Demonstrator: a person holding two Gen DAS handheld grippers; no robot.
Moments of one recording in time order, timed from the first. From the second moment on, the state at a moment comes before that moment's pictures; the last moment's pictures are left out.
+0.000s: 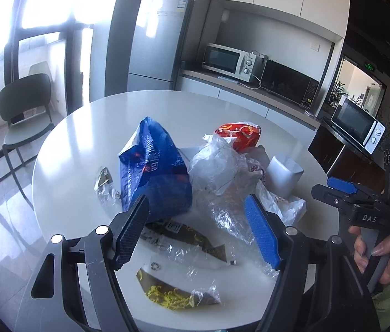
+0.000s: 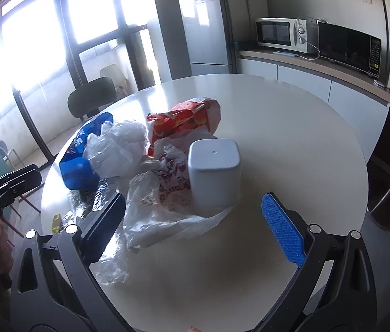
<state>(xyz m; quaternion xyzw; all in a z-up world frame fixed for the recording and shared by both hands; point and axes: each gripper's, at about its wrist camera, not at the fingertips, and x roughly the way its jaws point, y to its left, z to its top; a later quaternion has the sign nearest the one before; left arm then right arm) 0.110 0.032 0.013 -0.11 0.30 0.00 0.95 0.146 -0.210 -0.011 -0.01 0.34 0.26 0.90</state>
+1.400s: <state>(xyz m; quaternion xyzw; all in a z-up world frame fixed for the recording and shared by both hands) 0.159 0.018 0.035 -0.11 0.28 -0.01 0.96 0.183 -0.220 -0.010 0.01 0.33 0.24 0.92</state>
